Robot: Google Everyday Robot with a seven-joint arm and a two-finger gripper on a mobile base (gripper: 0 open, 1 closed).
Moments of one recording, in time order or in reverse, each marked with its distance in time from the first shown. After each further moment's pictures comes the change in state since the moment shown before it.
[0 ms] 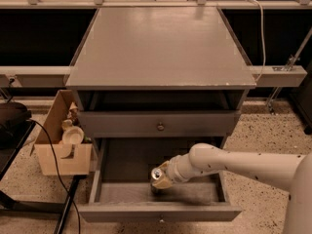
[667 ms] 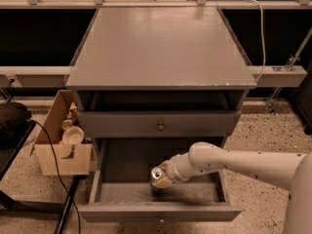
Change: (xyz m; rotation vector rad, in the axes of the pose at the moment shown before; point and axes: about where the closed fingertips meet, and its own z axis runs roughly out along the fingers) arm -0.003 0.000 -0.002 -0.005 0.006 -0.009
